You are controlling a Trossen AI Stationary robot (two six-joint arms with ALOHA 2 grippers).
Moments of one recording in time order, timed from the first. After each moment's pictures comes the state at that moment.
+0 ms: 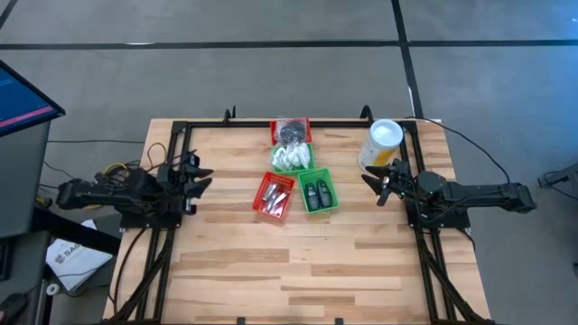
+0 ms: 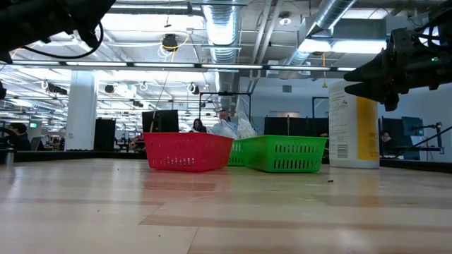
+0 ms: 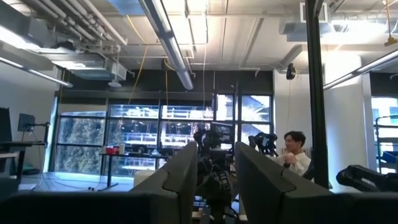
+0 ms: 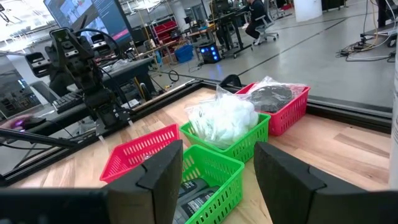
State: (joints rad) left arm 0.00 0.19 0.01 0.69 -0.11 0.01; right arm -0.01 0.14 0.01 0.06 0.44 0.37
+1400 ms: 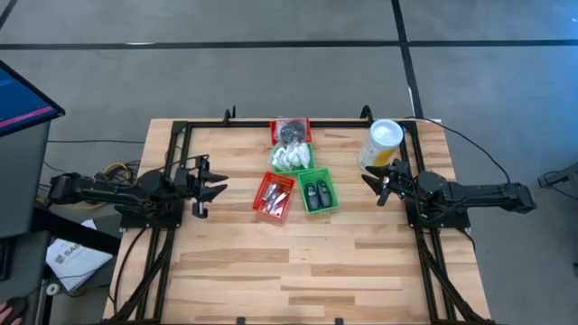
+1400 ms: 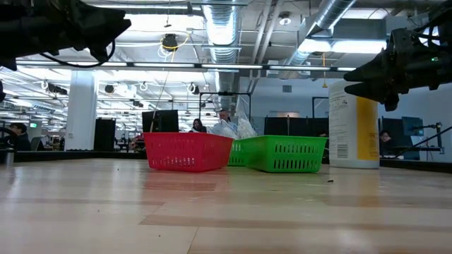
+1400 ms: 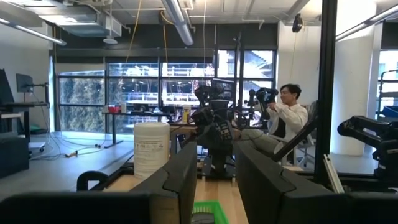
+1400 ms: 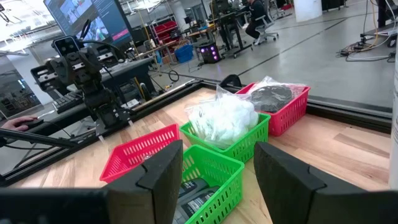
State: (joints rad) left arm 0.00 0.40 0.01 0.70 -0.11 0.01; right arm -0.01 0.14 0.01 0.06 0.44 0.37
